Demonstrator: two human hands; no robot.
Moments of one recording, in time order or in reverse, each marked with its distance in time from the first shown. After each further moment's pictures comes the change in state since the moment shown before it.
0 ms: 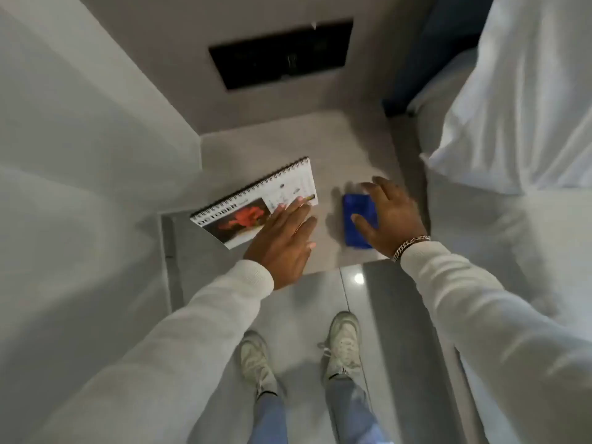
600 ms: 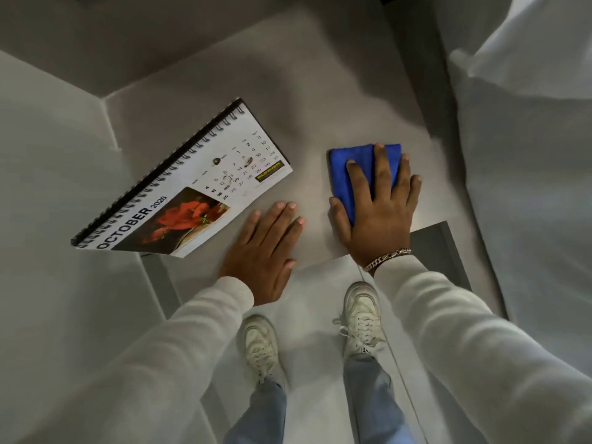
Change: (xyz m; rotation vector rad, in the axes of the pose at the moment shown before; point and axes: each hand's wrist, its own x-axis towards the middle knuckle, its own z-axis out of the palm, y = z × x) left_hand -0.001 -0.044 0.153 0.206 -0.176 0.158; right_hand 0.005 0.035 0.140 -0.149 0.247 0.215
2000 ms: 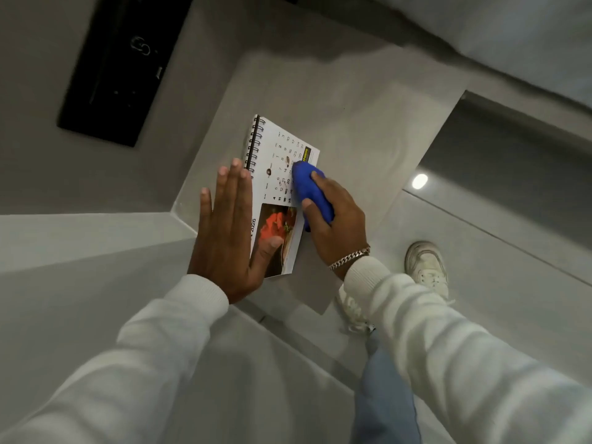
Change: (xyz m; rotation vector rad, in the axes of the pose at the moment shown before) left_hand -0.020 -0.150 -0.150 0.004 -0.008 0.301; right_hand -0.046 -0.207 -0.018 1.135 0.294 0.727
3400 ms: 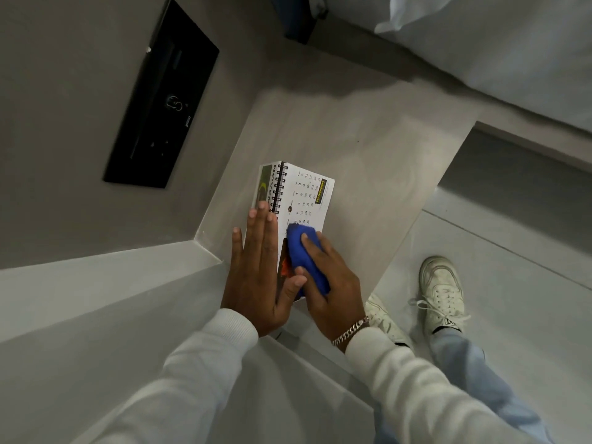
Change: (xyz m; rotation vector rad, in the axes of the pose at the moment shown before) left_hand 0.003 -0.001 -0.004 -0.112 -0.087 -0.006; right_hand -0.045 -0.015 0.026 0.029 -0.123 -0.069
